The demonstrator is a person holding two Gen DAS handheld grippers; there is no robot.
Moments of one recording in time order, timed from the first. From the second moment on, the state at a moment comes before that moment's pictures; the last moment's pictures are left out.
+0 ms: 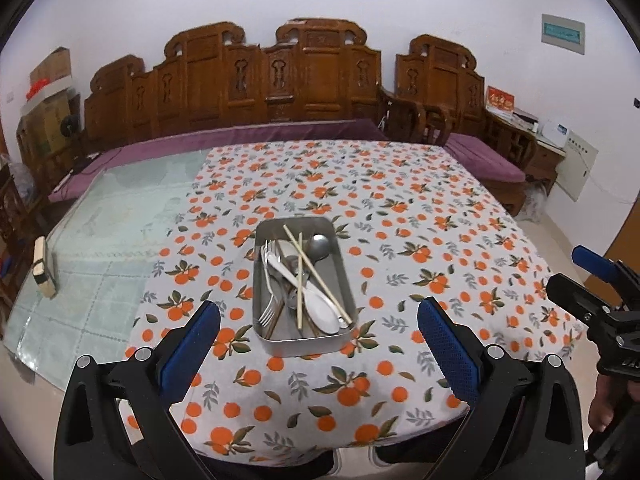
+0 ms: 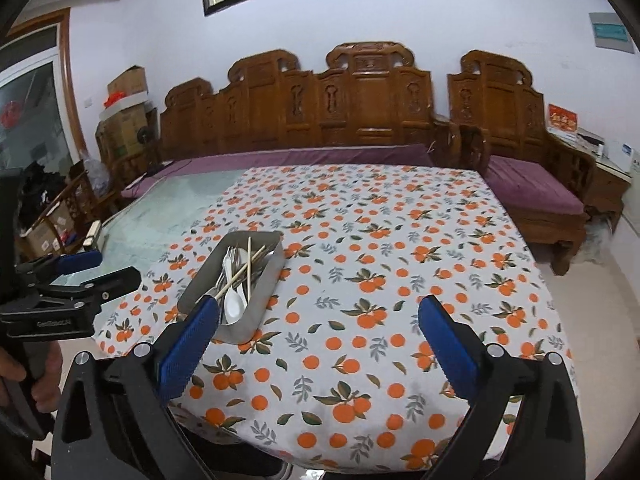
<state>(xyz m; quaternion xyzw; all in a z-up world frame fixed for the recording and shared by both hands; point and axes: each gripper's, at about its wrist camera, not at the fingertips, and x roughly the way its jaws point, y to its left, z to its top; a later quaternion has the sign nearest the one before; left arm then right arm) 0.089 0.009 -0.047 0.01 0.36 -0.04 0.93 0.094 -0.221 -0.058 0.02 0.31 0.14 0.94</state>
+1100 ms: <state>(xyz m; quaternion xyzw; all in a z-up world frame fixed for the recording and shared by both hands) 0.027 -0.003 0.062 0.01 0.23 -0.02 0.97 0.024 -0.238 0.057 0.03 0.17 0.12 0.98</state>
